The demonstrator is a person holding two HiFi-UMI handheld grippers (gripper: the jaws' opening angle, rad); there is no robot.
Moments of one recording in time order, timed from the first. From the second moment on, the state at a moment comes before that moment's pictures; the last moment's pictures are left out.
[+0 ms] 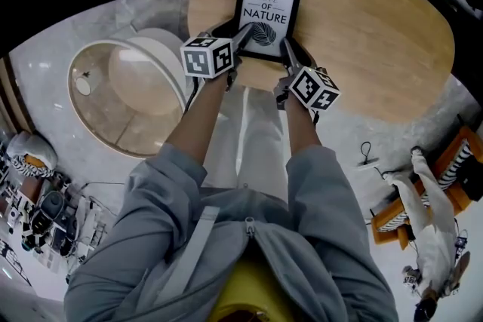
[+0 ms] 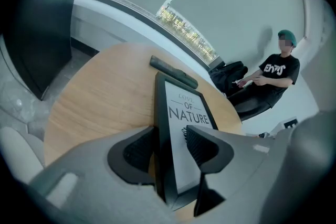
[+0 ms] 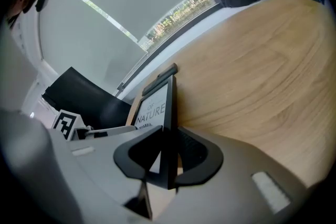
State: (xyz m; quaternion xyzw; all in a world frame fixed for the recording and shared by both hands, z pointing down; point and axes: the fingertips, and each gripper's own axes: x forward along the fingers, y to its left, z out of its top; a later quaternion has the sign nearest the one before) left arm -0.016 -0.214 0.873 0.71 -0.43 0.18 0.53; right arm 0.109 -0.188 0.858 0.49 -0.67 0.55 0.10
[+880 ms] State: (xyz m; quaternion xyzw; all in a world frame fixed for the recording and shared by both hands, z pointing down) left arm -0.028 -0.226 0.802 0.76 -0.46 0.19 0.41; right arm 0.134 -0.200 0.817 0.55 -0.67 0.45 0.20
